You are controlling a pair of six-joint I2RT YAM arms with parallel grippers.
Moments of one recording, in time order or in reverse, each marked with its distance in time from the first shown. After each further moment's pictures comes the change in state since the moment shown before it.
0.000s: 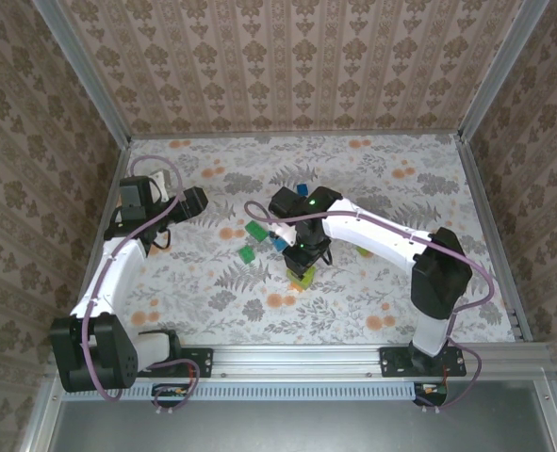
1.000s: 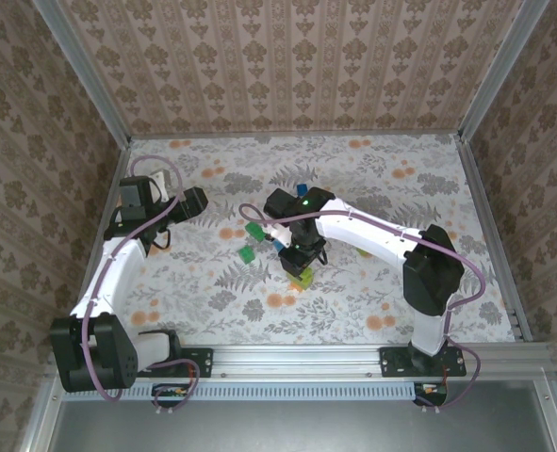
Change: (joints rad) left arm 0.000 0.000 0.002 -0.005 0.000 0.003; right arm 0.010 0.043 0.028 0.000 -0.016 -0.026
